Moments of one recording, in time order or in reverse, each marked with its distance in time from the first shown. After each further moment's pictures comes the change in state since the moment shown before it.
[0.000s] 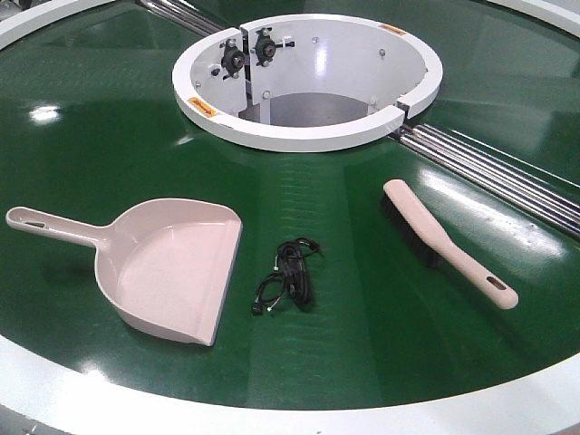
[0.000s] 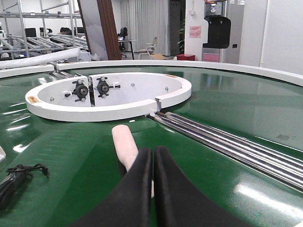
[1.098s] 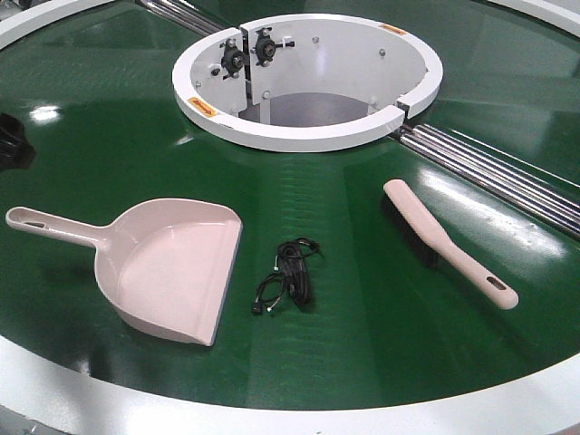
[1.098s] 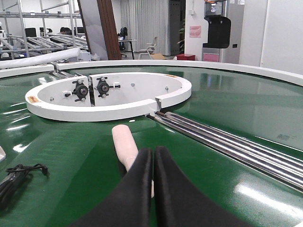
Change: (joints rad) left arm -0.033 0.916 -0.843 0.020 0.389 0.250; right arm 0.000 0.000 0.000 0.000 0.000 0.000
